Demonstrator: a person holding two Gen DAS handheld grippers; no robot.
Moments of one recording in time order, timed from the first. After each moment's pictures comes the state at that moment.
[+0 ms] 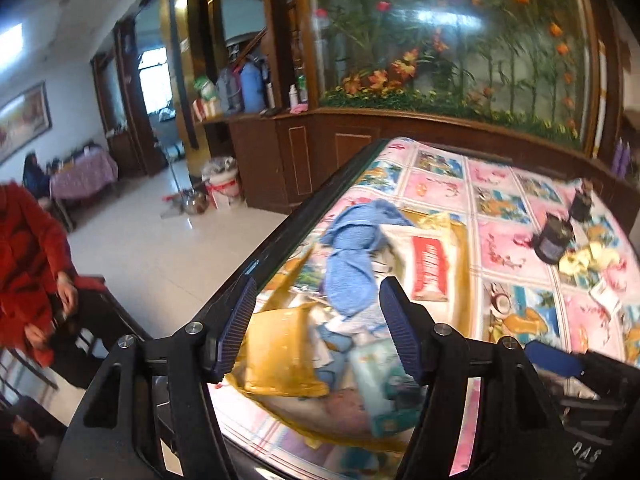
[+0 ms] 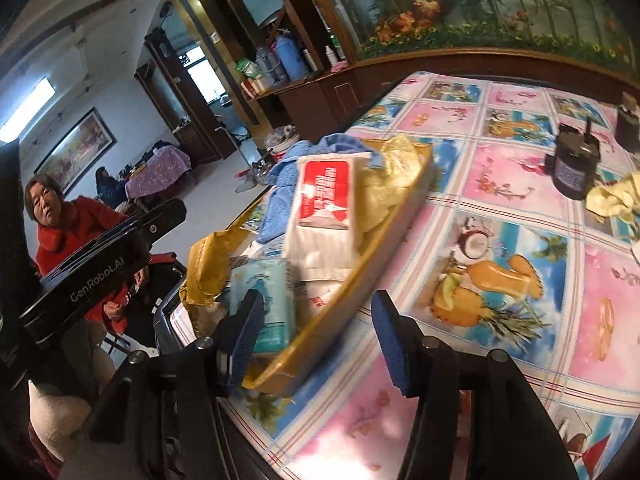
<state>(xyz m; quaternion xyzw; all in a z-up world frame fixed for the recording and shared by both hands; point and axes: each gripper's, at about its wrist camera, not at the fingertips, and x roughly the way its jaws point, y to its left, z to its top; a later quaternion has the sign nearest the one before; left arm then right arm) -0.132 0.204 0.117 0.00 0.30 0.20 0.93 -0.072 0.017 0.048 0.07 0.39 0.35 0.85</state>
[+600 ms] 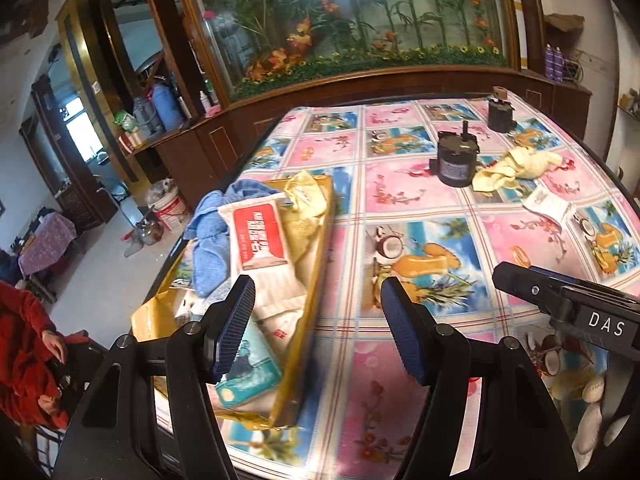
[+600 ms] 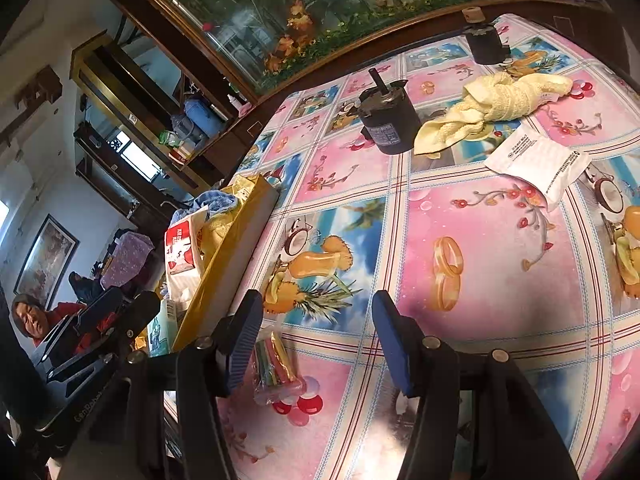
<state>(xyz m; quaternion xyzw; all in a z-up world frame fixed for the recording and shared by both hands) -0.107 0.081 0.092 0.10 0.36 0.09 0.92 -0.056 -0.111 0.020 0.21 0.40 0.25 0.86</state>
